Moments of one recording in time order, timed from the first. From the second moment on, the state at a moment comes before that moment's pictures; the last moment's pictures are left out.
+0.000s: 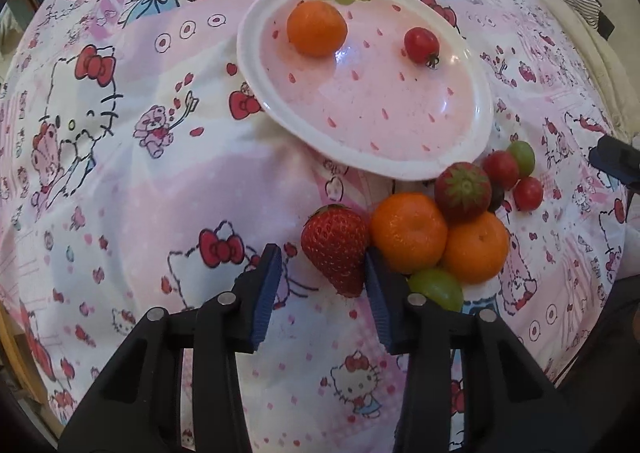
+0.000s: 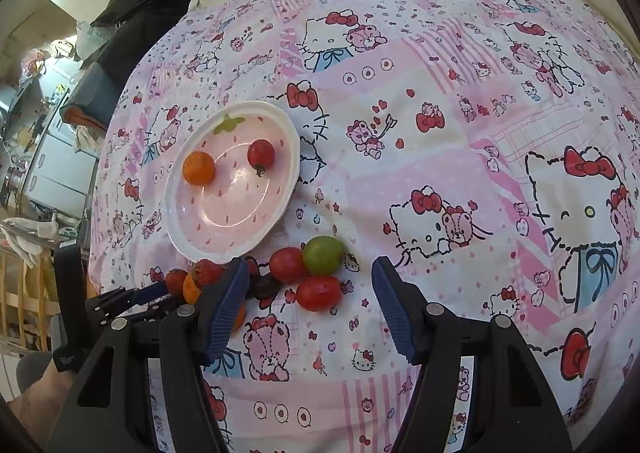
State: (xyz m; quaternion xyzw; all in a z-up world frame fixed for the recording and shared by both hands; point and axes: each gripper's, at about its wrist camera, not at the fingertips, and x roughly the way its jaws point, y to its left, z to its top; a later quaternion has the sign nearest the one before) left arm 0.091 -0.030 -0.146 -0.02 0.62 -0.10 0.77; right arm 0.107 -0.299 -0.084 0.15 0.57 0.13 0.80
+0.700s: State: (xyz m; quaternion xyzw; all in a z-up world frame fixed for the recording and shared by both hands) left arm 0.075 -0.020 -0.109 -0.05 0.60 -0.10 0.79; right arm 0.108 -0.305 -0.097 0.18 0.59 0.11 0.78
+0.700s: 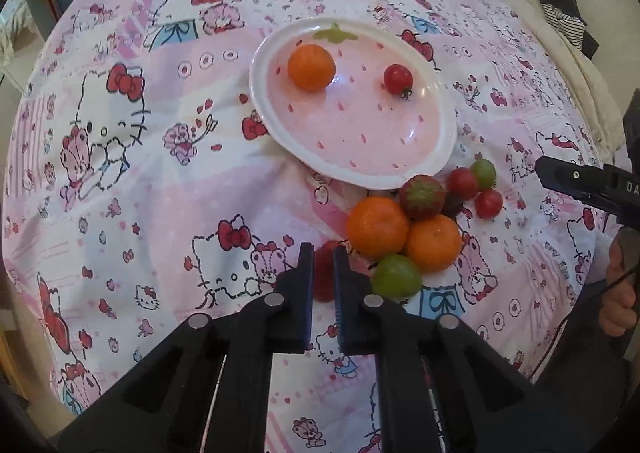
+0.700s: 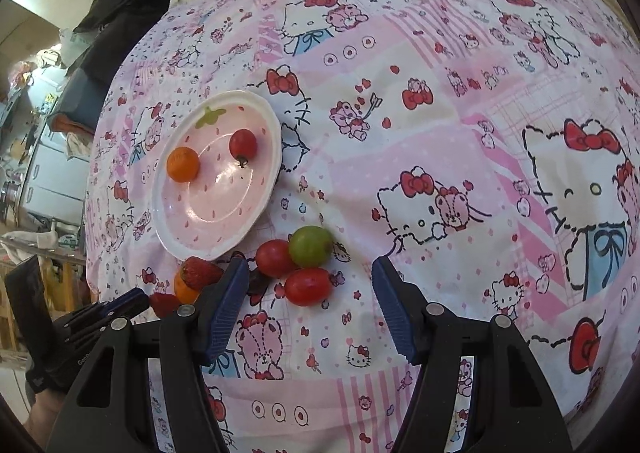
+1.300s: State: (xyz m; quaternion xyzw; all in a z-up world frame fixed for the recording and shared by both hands) left arm 0.089 -0.033 -0.137 -0.05 0.61 -0.12 0.78; right arm 0.112 -0.295 -0.099 0.16 0.60 0.12 0.78
